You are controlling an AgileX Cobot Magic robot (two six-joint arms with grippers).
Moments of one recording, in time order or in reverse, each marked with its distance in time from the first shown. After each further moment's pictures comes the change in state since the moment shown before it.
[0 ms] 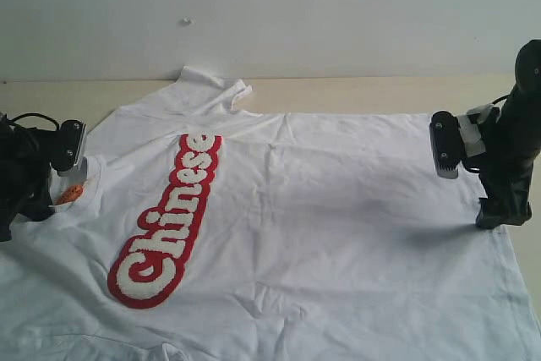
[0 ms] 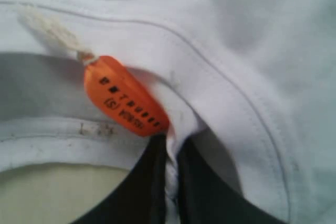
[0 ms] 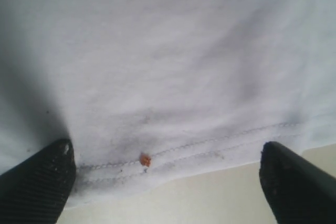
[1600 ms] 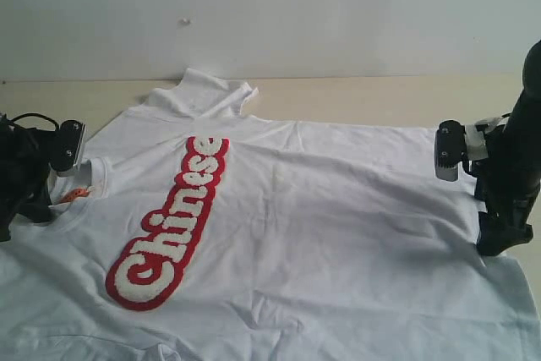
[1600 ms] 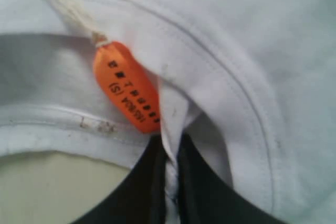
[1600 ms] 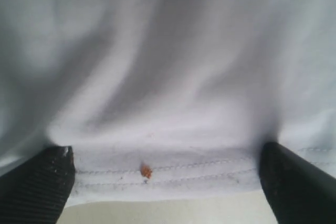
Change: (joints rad) left arm 0.000 0.000 0.000 0.000 0.002 0.000; right arm -0.014 0.018 -0.007 0.160 0.179 0.064
